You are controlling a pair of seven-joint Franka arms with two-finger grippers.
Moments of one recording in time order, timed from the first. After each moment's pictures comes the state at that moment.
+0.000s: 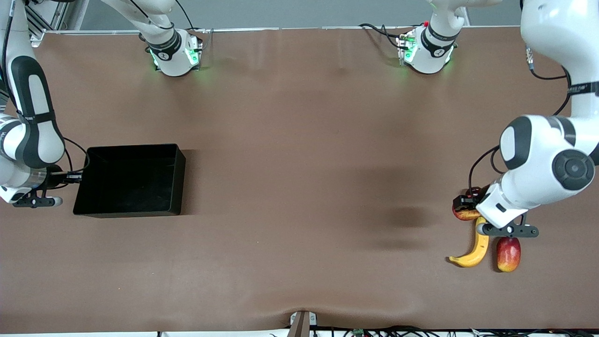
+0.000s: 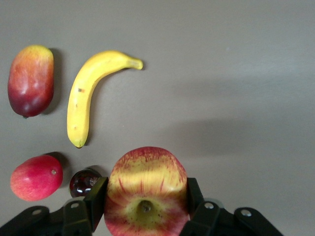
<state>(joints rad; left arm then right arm) -0.03 0.44 -0.08 -1.55 0.03 2.01 -0.04 -0.25 0.48 -0.12 -1.81 0.04 2.09 -0.39</state>
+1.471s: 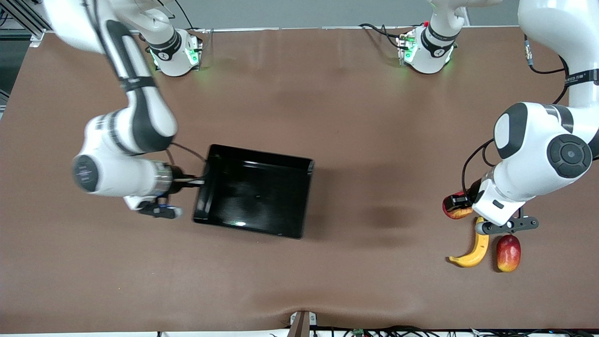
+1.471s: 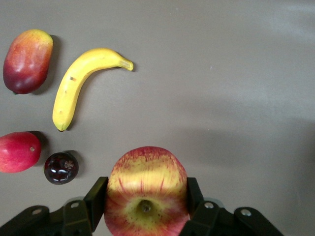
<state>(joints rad) -0.04 0.43 -0.12 -1.52 0.03 1.99 -0.28 0.37 0.47 -0.09 -1.60 0.41 1.91 0.28</state>
